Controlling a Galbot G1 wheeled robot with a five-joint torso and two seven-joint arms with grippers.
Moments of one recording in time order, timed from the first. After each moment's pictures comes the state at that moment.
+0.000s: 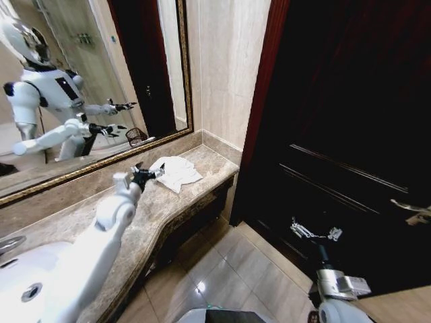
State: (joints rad) left arm 0.90 -0.91 -0.47 -1.95 -0.84 0.65 -0.34; right arm -1.77 1.61 0.84 2.25 0.14 0.17 -0.15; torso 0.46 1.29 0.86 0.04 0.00
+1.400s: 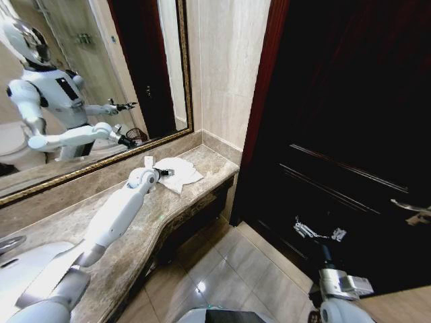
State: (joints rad) left arm 0.49 -0.95 -0.09 -1.41 -0.91 0.73 -0.34; right arm -1.75 1.61 0.85 2.24 0.15 0.17 -0.14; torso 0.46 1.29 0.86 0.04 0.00
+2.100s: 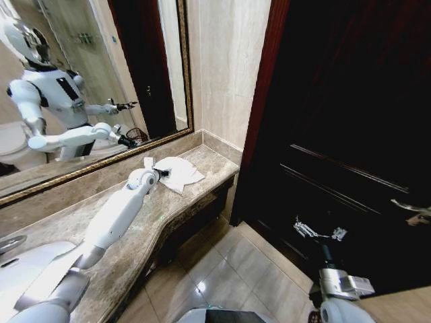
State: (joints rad) left arm 0.52 -0.96 -0.11 -1.44 -0.91 0.73 -0.33; right arm -1.75 1.61 0.85 2.25 0.15 0.17 -0.14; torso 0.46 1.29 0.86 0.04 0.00
